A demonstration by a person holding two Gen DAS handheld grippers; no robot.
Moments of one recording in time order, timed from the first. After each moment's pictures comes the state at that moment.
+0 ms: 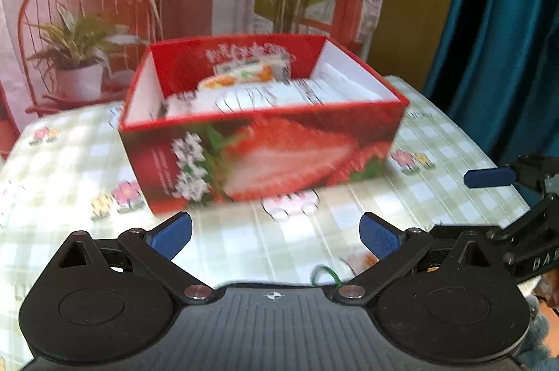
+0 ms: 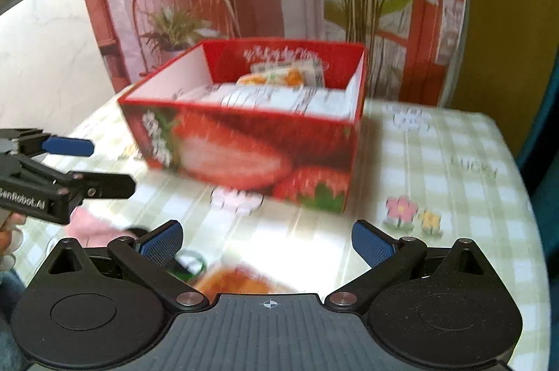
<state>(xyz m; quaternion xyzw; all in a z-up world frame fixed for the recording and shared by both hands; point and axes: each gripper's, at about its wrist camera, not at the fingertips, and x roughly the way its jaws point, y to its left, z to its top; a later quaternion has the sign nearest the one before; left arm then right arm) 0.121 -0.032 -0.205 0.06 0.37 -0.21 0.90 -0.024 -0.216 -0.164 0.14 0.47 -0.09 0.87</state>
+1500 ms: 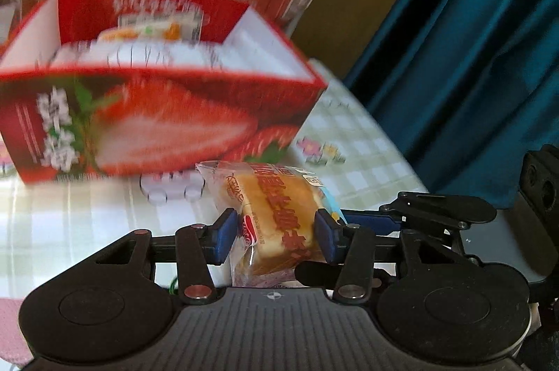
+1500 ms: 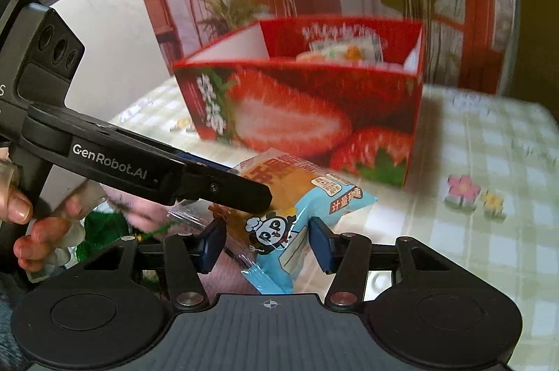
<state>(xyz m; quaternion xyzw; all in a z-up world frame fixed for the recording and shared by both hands) 0.147 -0.066 -0.237 -0.05 0.41 -0.34 0.85 -0.038 -0.205 -0.192 0.16 0.45 0.01 0.88</state>
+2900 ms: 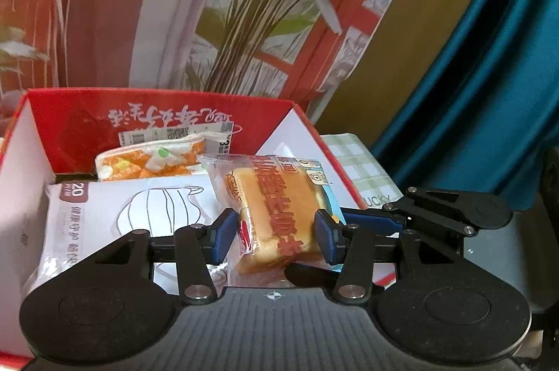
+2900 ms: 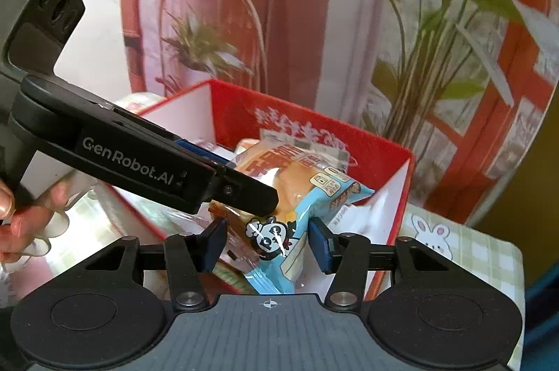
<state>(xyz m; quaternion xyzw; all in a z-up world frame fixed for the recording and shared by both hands) 0.300 -0.093 -0.202 -0.06 0.39 -0.33 0.86 0.126 -0.276 -0.179 0.04 0.46 -0.02 0.89</state>
